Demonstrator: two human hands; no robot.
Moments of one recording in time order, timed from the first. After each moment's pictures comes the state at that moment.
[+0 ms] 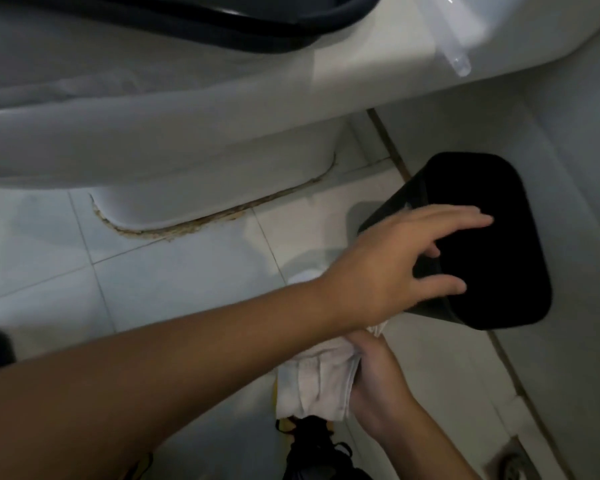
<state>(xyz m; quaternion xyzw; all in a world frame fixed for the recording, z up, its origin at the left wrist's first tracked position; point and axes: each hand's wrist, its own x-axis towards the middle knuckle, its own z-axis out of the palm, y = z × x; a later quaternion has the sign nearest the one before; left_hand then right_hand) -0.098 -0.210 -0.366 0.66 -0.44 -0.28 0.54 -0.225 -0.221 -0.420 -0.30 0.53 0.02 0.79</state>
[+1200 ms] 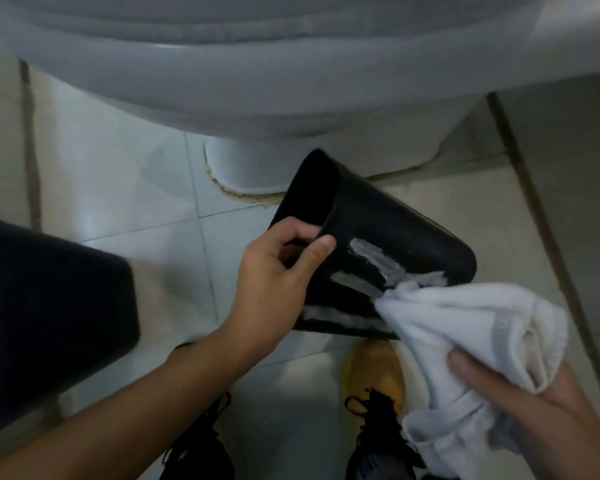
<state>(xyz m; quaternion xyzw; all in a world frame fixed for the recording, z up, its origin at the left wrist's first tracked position) -0.098 -0.028 -0.413 0.73 0.01 -0.17 0.66 -0.225 -0.212 -0.335 -0.64 0.41 0.08 0.65</state>
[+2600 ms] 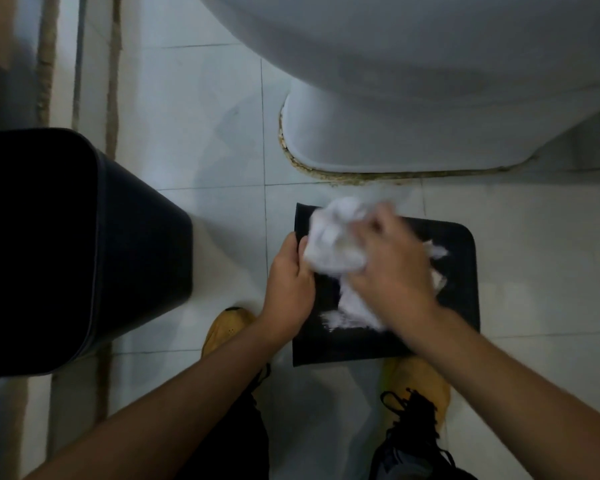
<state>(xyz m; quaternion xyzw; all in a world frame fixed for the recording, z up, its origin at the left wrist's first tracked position) -0.125 0.042 -0.500 0.77 0.15 -0.14 0.60 -0.113 -0.103 -0.475 -0.97 -0.05 0.05 0.23</state>
